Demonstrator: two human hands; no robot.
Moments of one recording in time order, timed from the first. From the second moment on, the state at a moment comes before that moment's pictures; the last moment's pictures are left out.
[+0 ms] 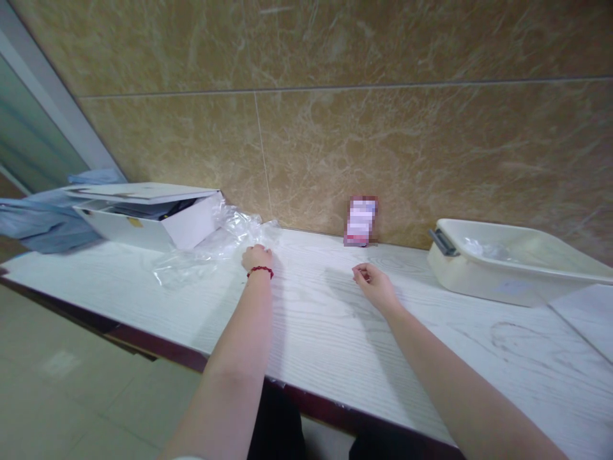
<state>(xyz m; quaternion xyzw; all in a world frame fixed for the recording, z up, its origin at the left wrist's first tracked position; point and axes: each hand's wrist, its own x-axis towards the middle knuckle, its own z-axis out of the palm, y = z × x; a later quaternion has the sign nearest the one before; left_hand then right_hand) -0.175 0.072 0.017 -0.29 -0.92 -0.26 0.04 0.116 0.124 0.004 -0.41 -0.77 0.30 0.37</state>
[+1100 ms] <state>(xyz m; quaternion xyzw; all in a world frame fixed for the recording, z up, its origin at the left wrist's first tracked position) -0.043 0.069 0.030 -0.76 -0.49 -0.37 -0.20 0.110 0.118 0.006 -0.36 -0.77 0.30 0.43</state>
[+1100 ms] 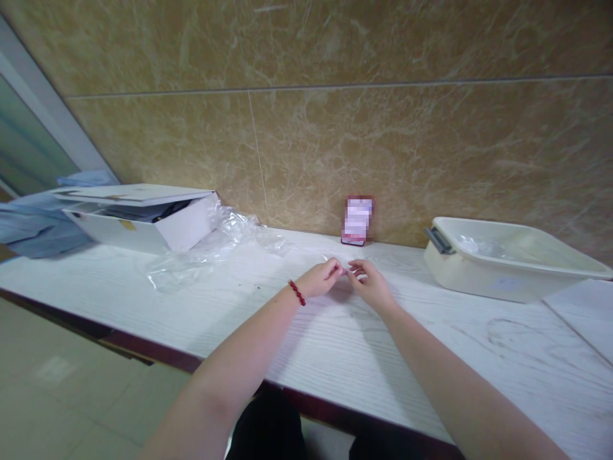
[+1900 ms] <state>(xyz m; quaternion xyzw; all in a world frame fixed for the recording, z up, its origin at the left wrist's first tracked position) -0.046 0.077 0.034 -0.49 -0.36 -0.66 -0.44 0.116 0.112 0.019 -0.29 -0.85 0.21 0.38</state>
